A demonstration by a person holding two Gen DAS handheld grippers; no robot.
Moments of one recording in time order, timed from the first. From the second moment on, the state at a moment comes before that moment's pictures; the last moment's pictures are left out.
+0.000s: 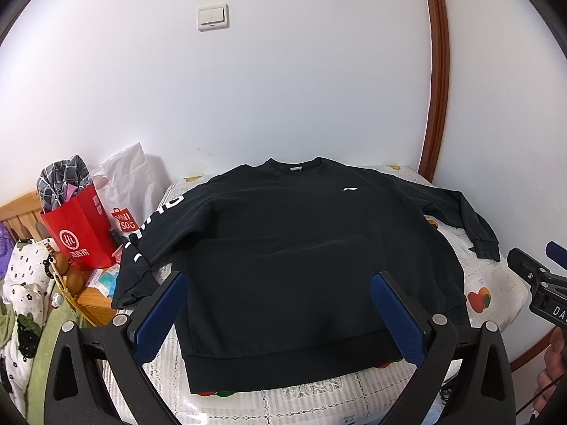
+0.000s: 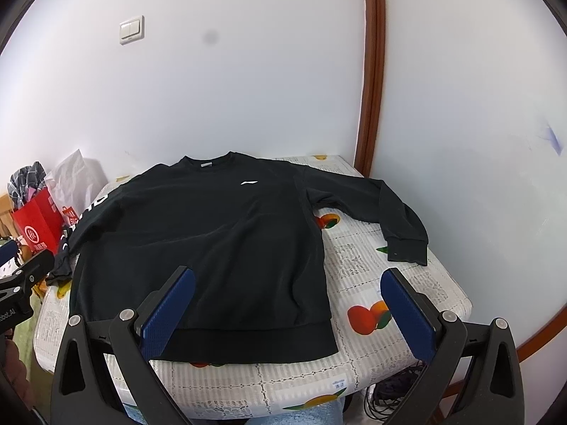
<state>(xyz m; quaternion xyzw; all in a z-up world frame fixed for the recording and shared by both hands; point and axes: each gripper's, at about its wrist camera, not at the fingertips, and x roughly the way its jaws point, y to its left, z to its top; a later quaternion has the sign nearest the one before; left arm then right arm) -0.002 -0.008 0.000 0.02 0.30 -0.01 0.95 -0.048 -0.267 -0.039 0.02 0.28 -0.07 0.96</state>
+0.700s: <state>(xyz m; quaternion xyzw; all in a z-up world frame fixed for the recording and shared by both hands) -0.003 -0.008 0.003 0.02 0.30 -0.01 0.95 -0.052 -0.262 -0.035 0.02 0.27 -0.07 0.96</state>
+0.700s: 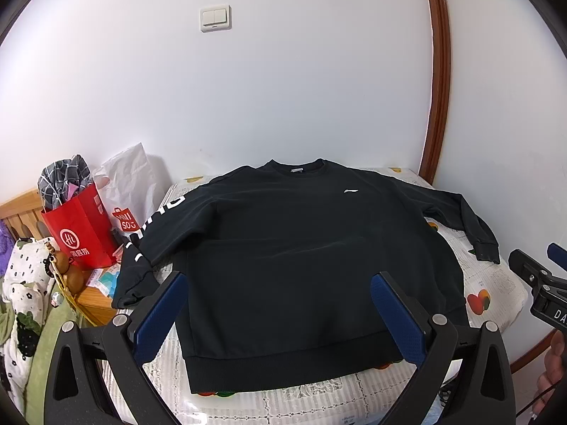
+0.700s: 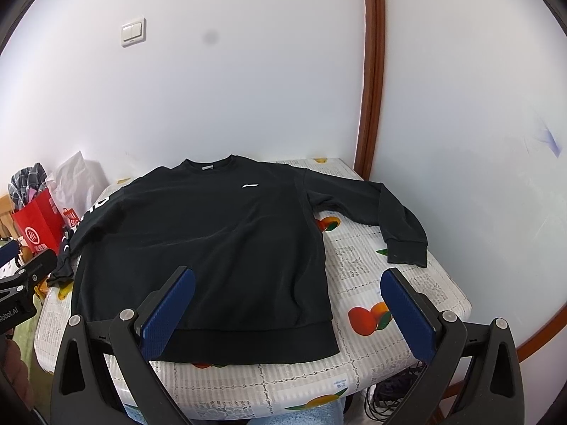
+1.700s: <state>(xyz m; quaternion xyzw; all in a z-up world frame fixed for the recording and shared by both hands) -0.002 -0.003 0.003 0.01 0.30 -0.01 0.95 -0.053 -0.257 -0.036 0.02 0.27 -0.07 0.96</state>
